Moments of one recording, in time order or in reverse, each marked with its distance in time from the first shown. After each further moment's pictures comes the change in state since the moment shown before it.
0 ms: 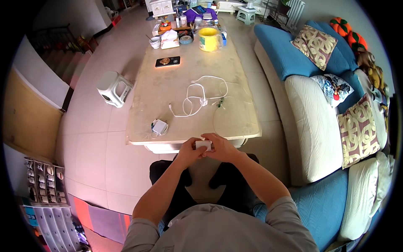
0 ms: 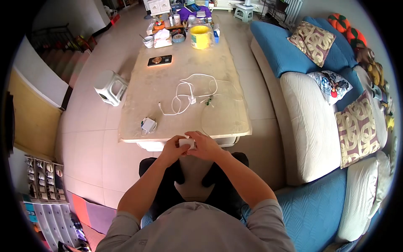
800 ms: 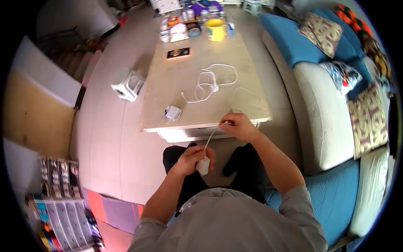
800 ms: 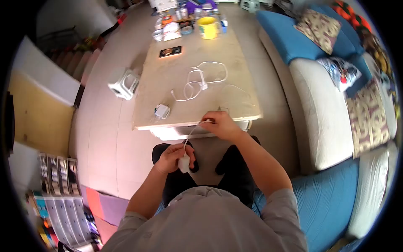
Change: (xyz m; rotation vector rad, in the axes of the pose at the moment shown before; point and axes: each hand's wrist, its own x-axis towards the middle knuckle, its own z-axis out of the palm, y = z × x) left_hand -0.112 0.004 -0.007 -0.523 -0.406 0.098; right_hand -0.019 -0.022 -0.020 0.274 0.109 -0.009
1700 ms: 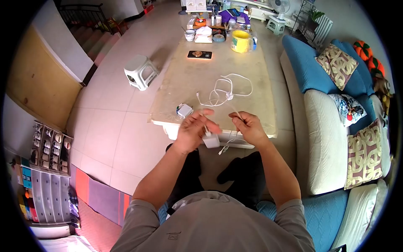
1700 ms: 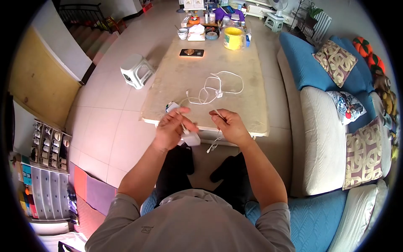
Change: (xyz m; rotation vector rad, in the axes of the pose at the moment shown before) left_hand 0.025 0.076 0.009 -0.053 0.152 0.504; right_hand 0.020 -0.045 0.001 0.111 0.049 0.024
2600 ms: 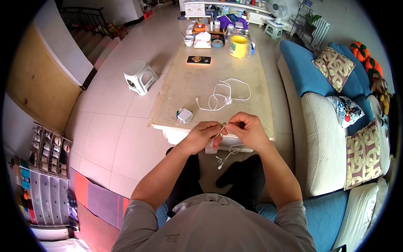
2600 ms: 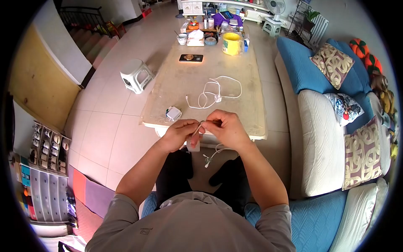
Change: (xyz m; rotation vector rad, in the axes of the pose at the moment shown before) left_hand 0.008 0.017 0.023 0.372 -0.144 -0.349; right_hand -0.011 -0.054 0.004 -0.082 -0.061 -0.020
